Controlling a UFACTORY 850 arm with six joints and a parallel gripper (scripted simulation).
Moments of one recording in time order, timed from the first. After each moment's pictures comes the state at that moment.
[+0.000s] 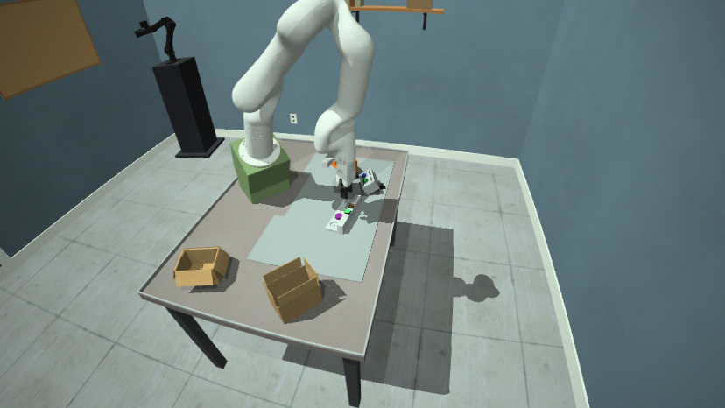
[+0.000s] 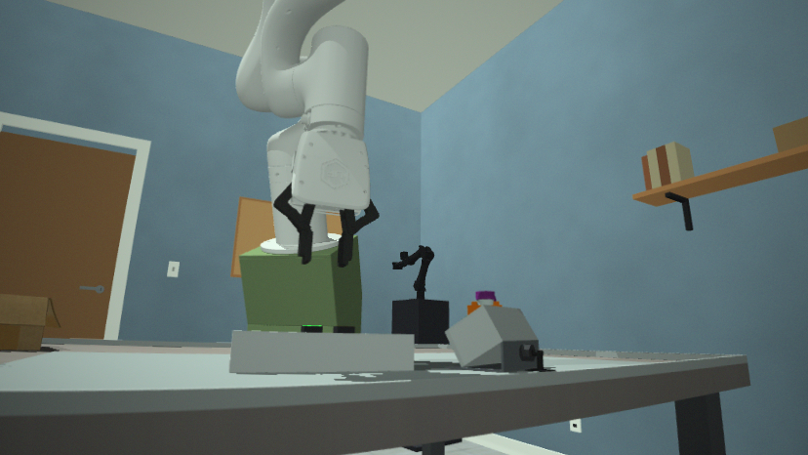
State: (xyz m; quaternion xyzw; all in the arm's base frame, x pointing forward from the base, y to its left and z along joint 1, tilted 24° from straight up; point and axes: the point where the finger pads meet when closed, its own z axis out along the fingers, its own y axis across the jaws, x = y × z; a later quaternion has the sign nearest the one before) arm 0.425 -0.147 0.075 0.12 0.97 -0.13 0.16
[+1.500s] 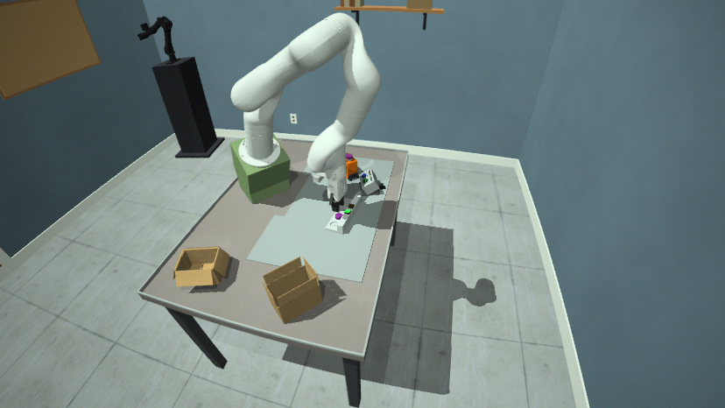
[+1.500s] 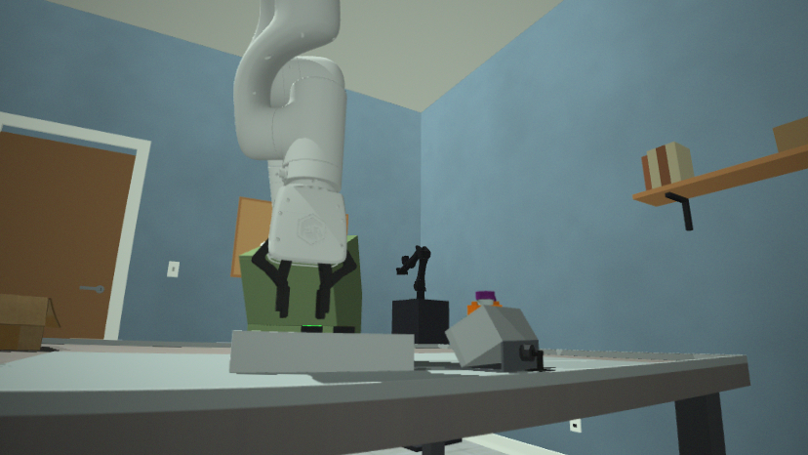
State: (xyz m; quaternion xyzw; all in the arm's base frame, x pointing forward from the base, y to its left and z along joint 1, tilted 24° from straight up) arm 0.408 -0.178 0.006 0.12 0.97 -0.13 0.16
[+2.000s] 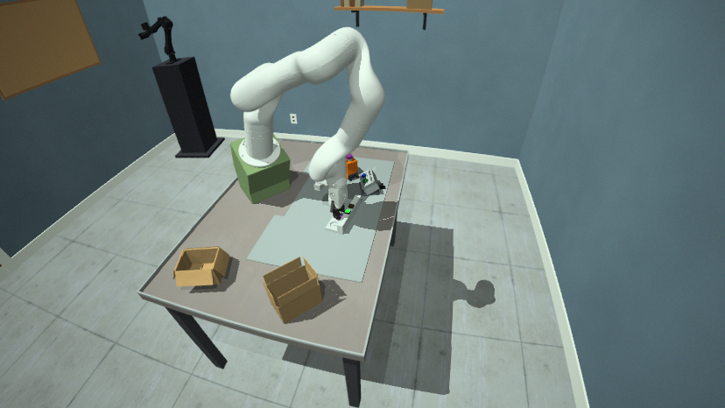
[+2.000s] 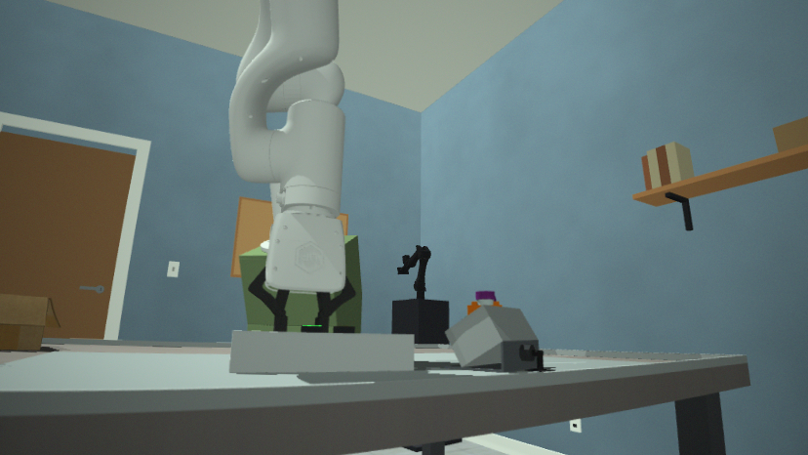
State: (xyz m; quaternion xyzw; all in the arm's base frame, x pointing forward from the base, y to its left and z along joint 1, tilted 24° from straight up) arm 0.420 -0.189 -0.028 0.12 0.97 -0.13 0.16
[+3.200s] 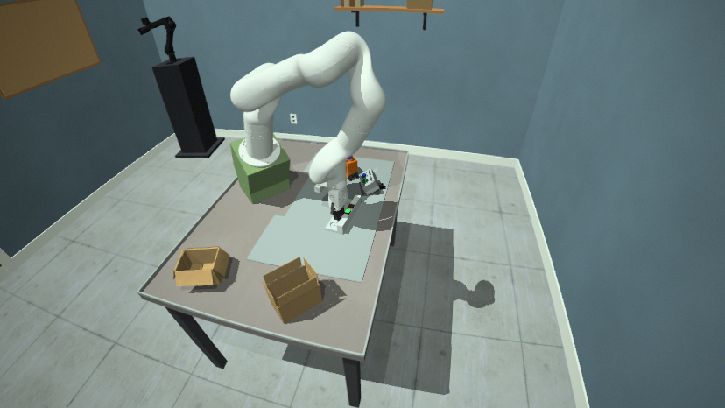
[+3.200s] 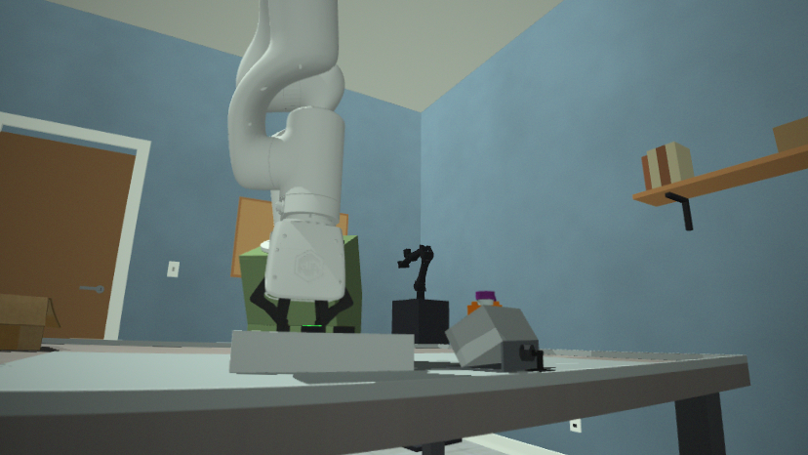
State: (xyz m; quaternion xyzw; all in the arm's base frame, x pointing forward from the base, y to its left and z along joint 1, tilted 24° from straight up) arm 0.422 -0.192 -0.038 0.12 0.97 -0.13 0.16
